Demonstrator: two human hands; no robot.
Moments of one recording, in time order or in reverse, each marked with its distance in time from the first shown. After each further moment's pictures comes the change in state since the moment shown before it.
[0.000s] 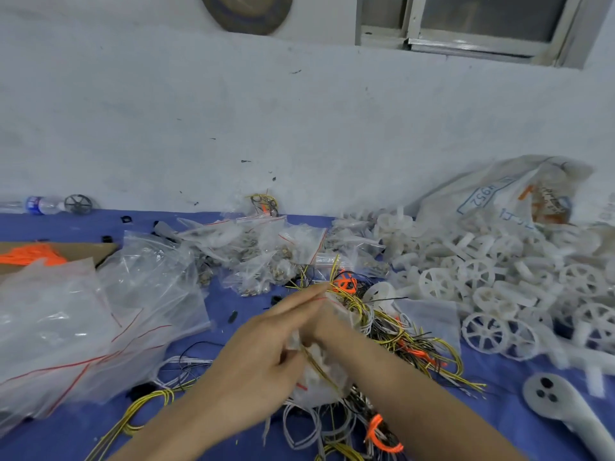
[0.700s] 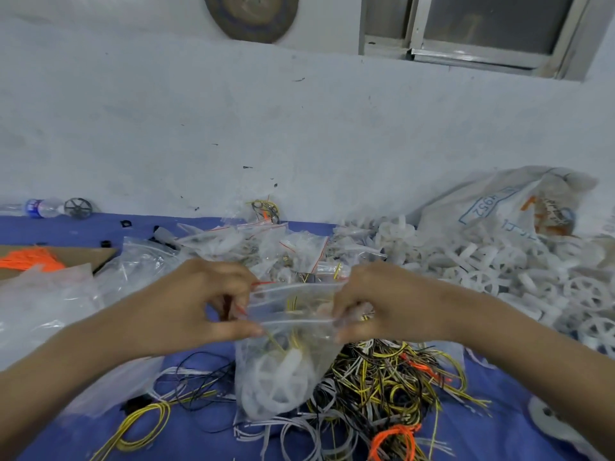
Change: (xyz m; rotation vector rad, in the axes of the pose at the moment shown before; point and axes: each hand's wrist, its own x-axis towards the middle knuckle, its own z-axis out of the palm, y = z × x) left_hand 0.017 -0.029 -0.095 0.299 -0.042 0.220; right_hand -0.081 0.010 -0.104 -0.240 0.023 -0.308
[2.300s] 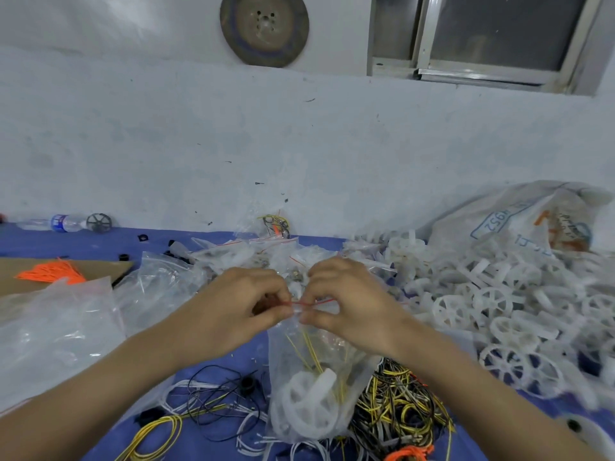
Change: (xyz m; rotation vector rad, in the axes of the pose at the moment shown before) left_hand 0.023 0.005 0.015 0.085 0.111 -0.014; right_hand 0.040 -0.014 0.026 0.068 0.448 -0.005
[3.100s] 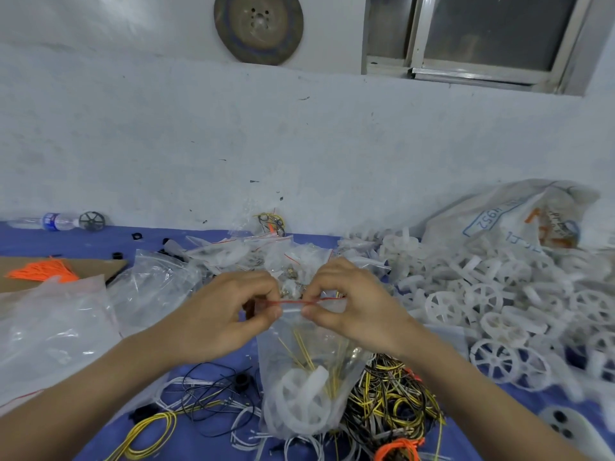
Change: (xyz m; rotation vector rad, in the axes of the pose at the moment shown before) left_hand -0.008 0.003 0.005 -0.089 -0.001 -0.015; right_hand -0.013 0.000 -0.002 0.235 0.106 0.040
